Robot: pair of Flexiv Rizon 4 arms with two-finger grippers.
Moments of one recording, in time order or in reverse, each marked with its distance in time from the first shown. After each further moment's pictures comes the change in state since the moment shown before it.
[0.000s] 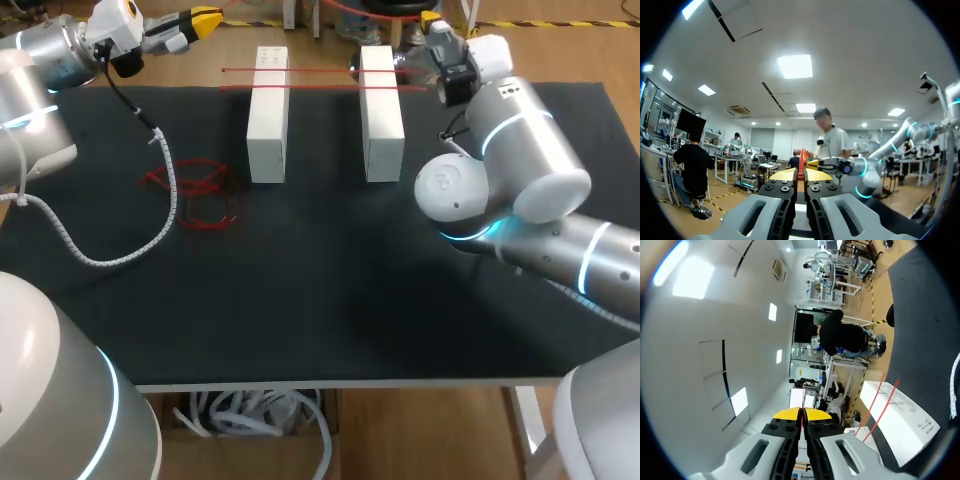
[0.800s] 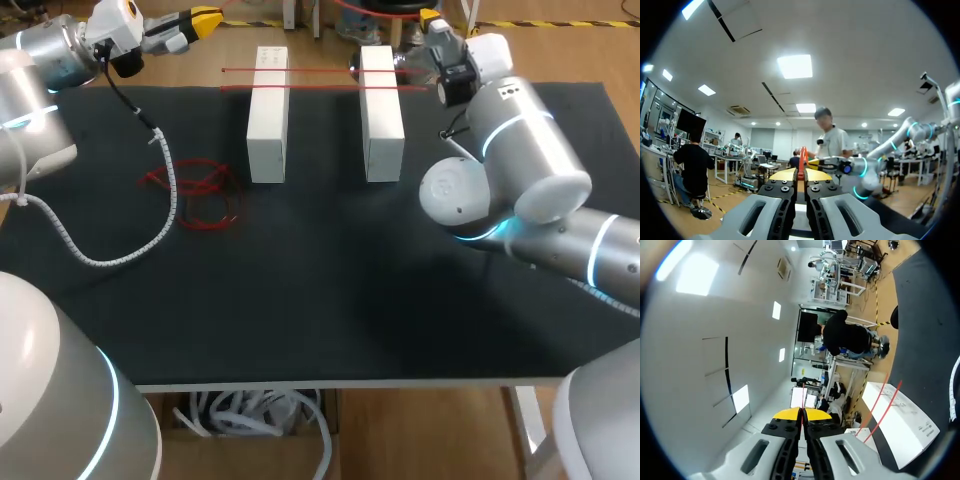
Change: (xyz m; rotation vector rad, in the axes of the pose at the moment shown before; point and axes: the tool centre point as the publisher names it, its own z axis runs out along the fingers) left arm -0.001 0.000 0.000 0.001 -0.002 0.002; right arm 0.004 -0.001 0.000 0.008 0.022 -0.026
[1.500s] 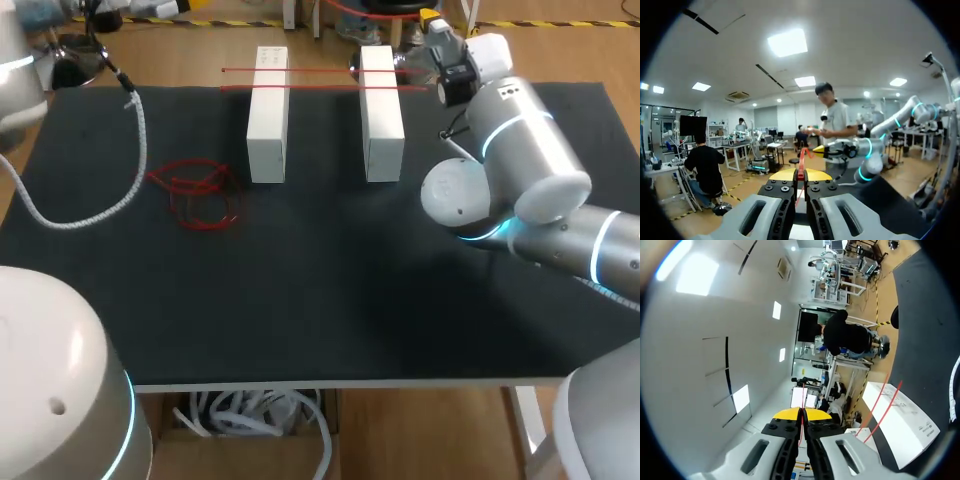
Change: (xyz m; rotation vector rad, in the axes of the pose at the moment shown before) left arm 0.001 -0.040 0.016 -0.296 -0.021 0.145; right arm 0.000 0.000 0.000 0.000 0.002 0.000
